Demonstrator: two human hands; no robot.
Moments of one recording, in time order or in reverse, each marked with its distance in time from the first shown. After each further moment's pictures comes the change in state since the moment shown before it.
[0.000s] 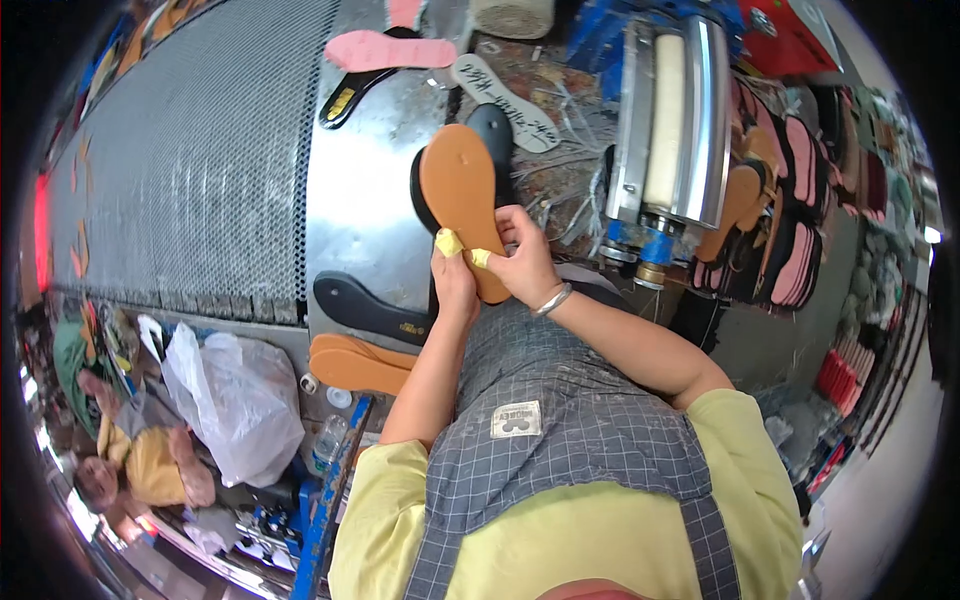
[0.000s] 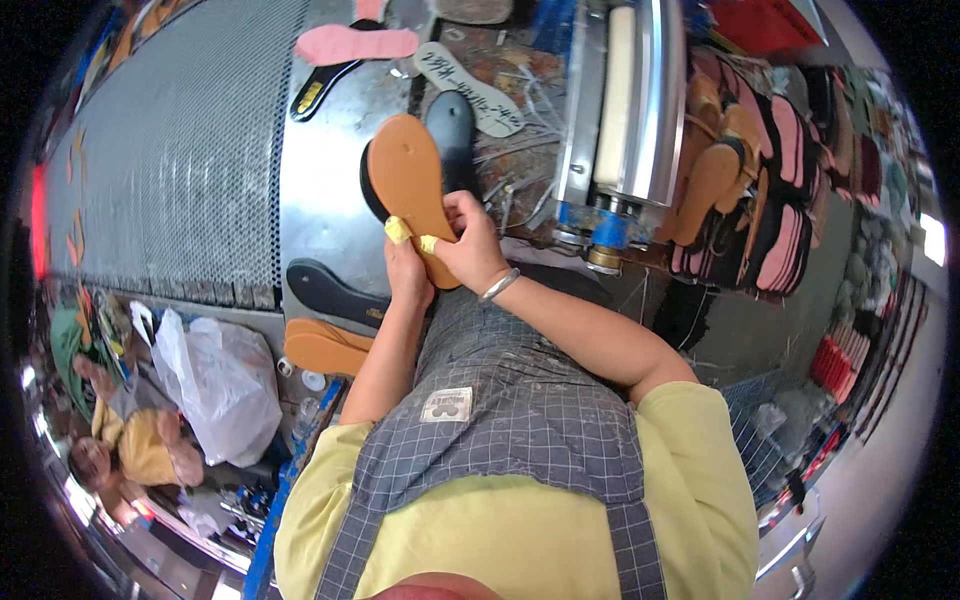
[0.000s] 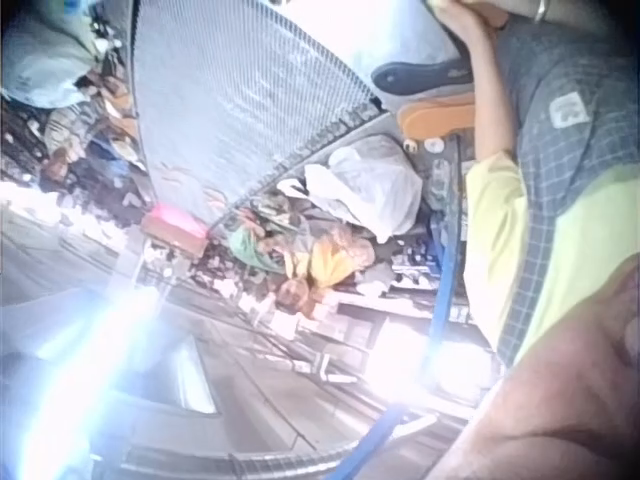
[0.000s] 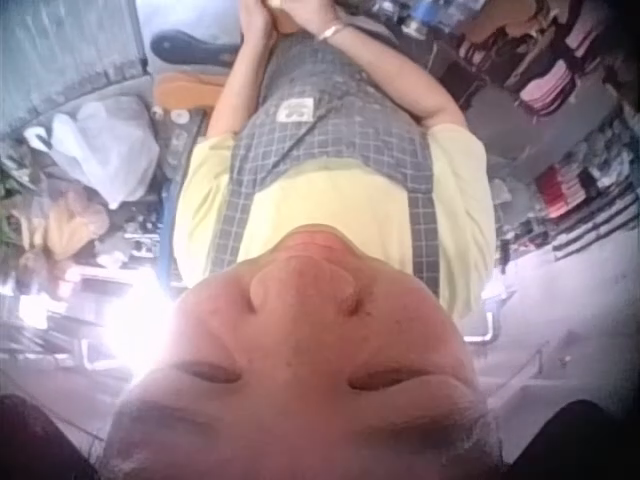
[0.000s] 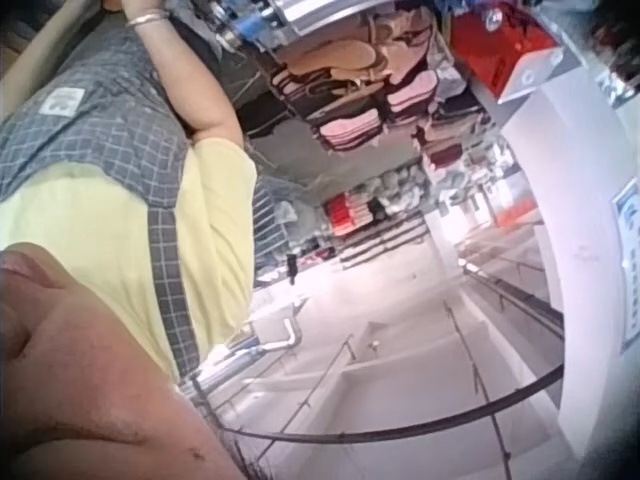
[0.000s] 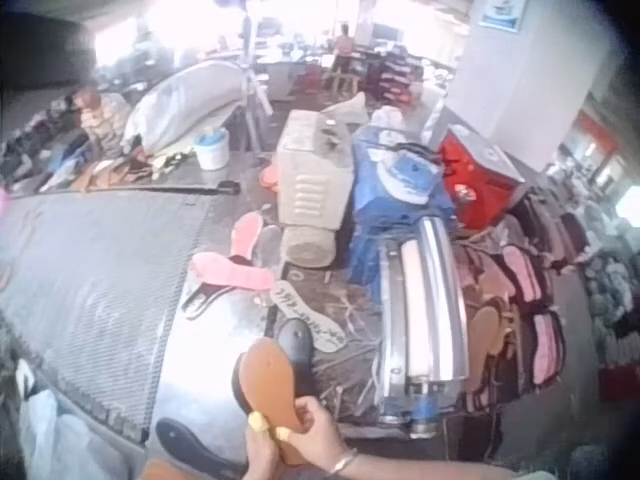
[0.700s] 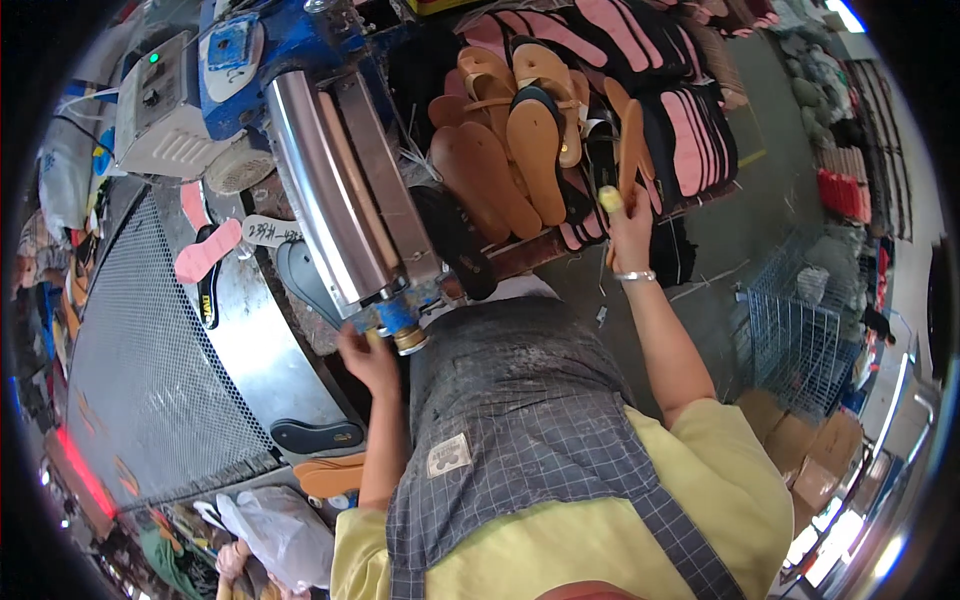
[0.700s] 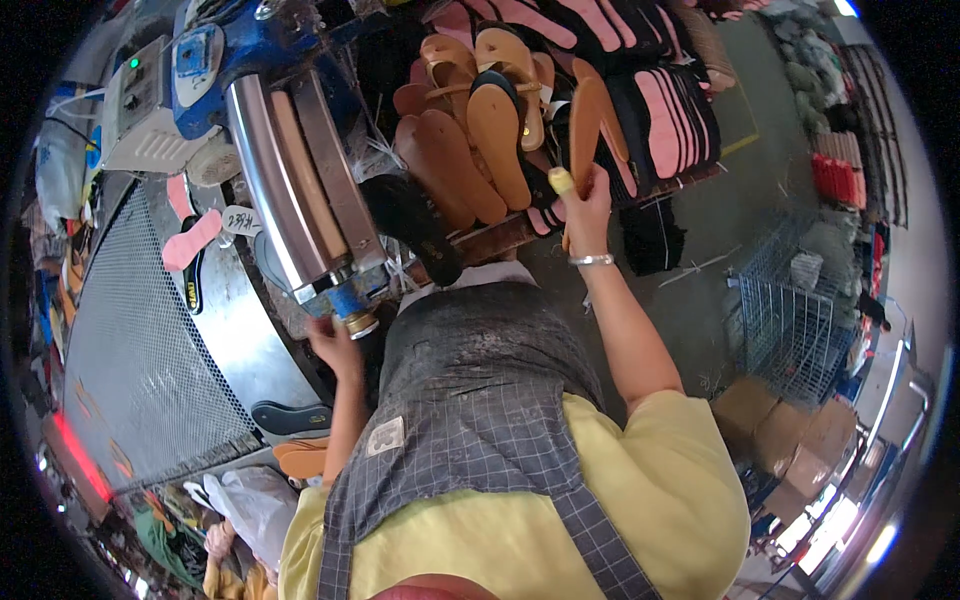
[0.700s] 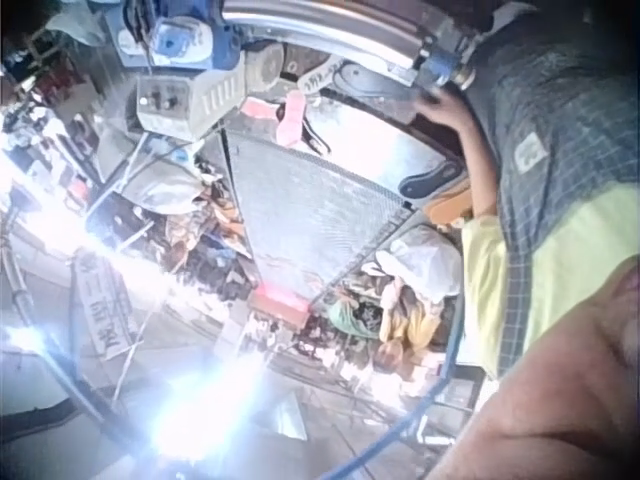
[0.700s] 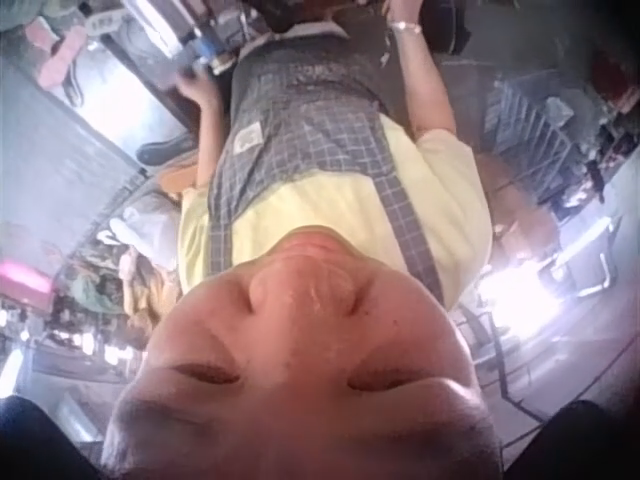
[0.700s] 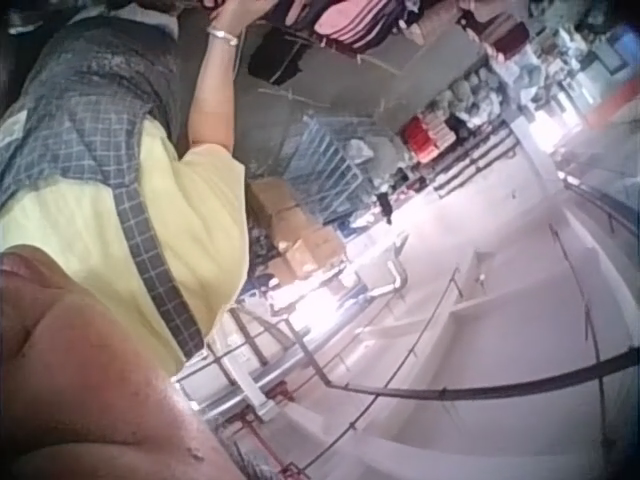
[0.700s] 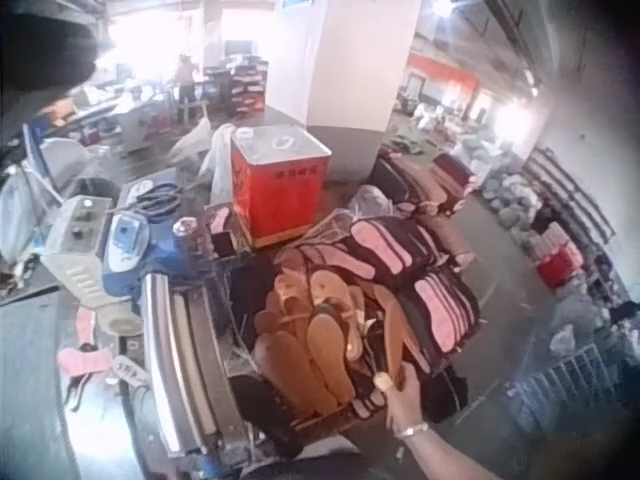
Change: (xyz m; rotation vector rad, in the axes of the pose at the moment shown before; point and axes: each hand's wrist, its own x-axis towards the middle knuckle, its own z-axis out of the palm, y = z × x) left_hand -0.014 -0.095 0.064 0.995 -0.086 0.462; right_hand -0.118 0.031 -0.393 0.037 1.086 0.101
